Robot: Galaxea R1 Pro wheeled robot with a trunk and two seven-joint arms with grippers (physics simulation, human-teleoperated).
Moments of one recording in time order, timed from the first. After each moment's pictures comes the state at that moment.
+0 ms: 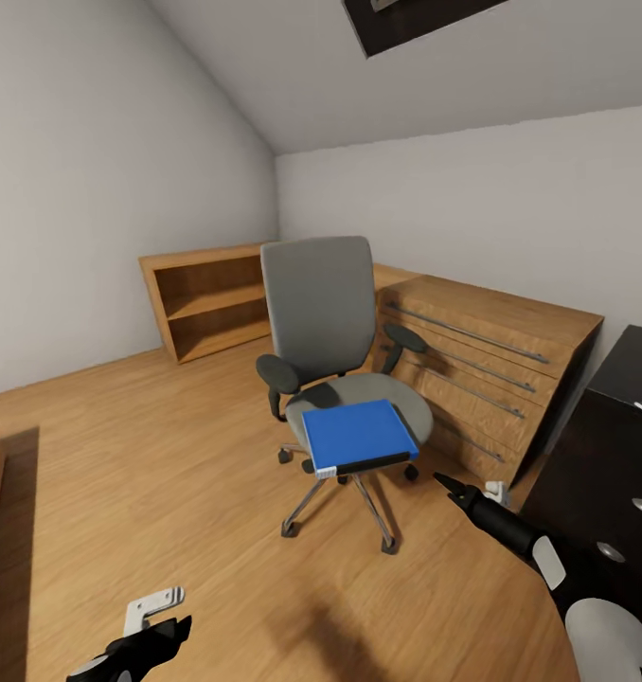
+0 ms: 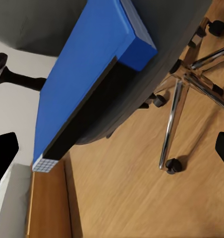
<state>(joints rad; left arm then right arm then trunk) -0.05 -0.02 0.20 -1.25 0.14 0.54 0.06 -0.67 -0.16 -0.64 -0.49 -0.11 0.46 0.95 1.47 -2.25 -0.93</state>
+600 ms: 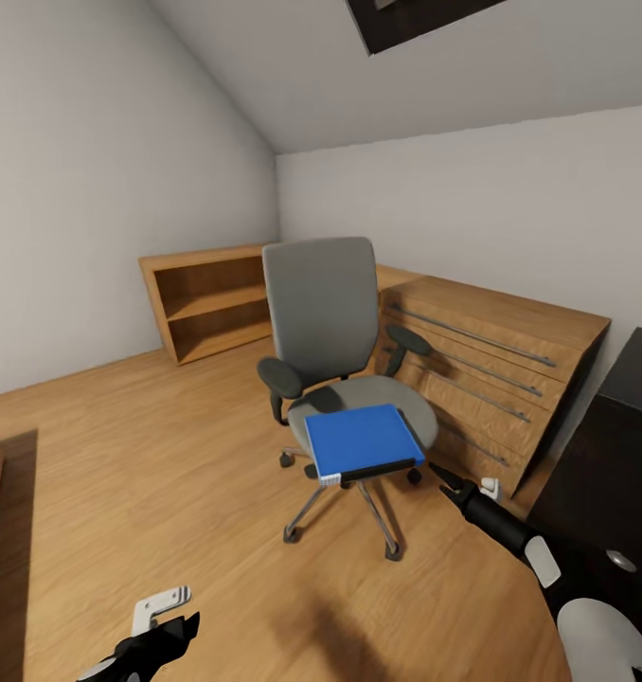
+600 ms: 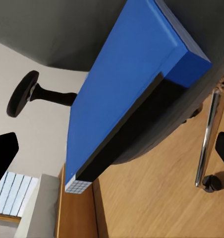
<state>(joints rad) -0.05 -0.05 0.20 -1.23 0.14 0.50 0.05 -0.67 -0.13 -0.64 -0.48 -0.20 0.47 1.00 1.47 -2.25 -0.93</state>
